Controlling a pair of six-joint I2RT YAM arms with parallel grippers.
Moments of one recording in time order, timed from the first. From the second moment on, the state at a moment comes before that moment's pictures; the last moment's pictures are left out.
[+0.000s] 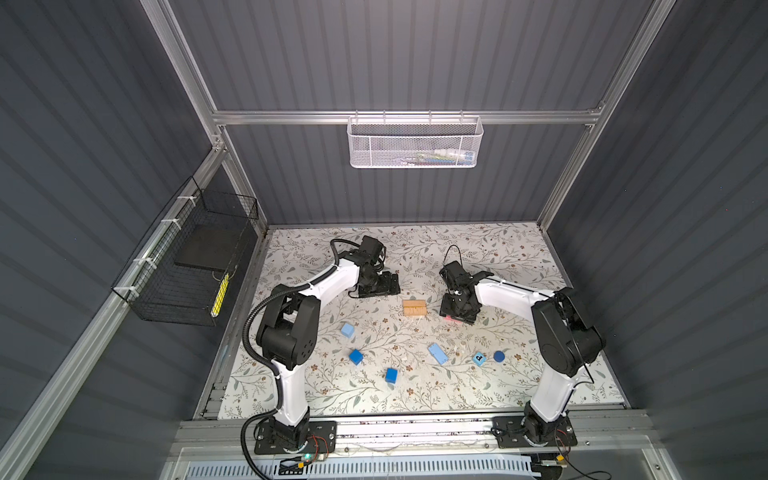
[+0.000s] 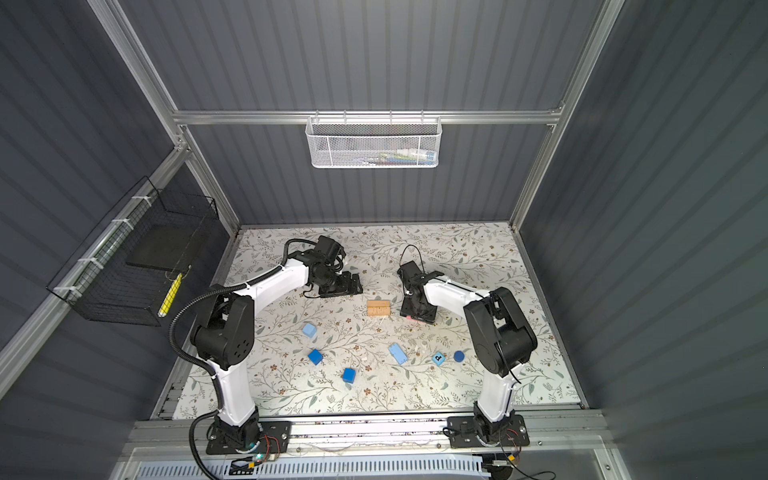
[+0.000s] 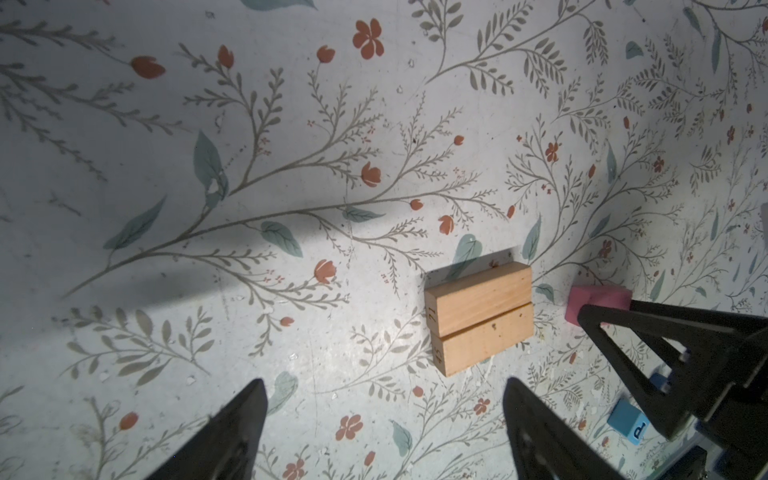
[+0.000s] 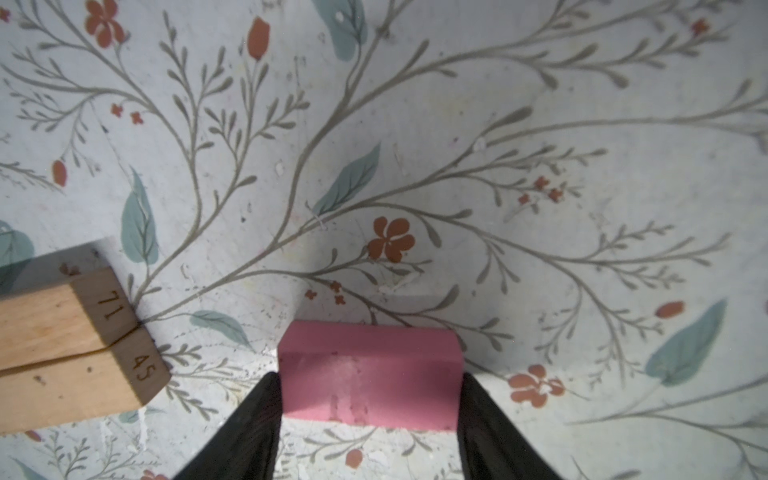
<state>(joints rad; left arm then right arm) -0.48 1.94 1.47 -0.69 0.28 -0.38 0.50 1.83 1.15 -0.68 0.08 0.75</state>
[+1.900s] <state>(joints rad) -0.33 1.81 1.33 -0.66 0.31 -0.38 0.65 2.12 1.68 -0.87 -0.03 0.59</state>
